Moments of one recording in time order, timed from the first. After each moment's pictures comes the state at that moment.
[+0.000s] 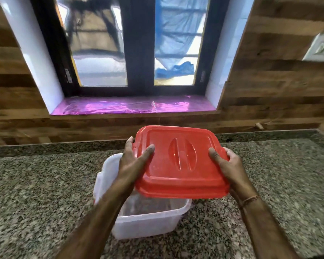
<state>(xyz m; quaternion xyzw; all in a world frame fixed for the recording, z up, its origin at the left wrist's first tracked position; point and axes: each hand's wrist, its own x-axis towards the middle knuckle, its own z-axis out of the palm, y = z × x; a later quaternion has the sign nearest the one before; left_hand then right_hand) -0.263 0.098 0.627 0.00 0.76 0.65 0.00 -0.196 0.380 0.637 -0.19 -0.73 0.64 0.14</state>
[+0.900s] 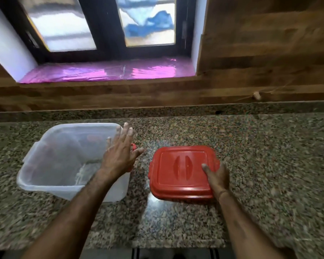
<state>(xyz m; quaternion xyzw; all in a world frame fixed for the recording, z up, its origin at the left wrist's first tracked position) -0.245 0.283 0.556 0.07 0.99 0.09 -0.01 -0.207 0.626 0.392 -0.34 -0.81 0.49 0.02</state>
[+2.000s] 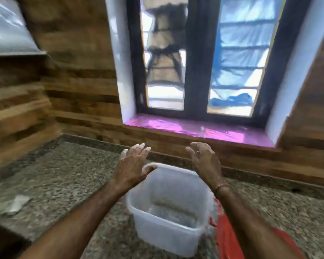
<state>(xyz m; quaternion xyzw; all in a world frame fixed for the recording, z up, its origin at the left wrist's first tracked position) -0.219 0.062 0.665 0.02 0.99 0.04 -0.15 -0.286 0.316 0.667 0.11 -0.89 0.40 0.17</state>
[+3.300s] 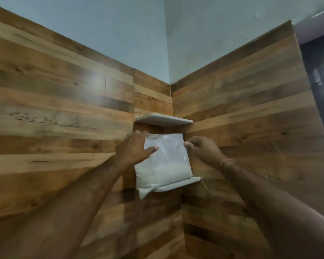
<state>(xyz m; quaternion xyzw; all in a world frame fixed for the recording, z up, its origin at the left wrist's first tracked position) -0.287 -0.675 1.110 -0.21 0.87 -0.08 -0.44 -0.463 -0.497 1.087 0.47 -0.72 0.46 0.23</state>
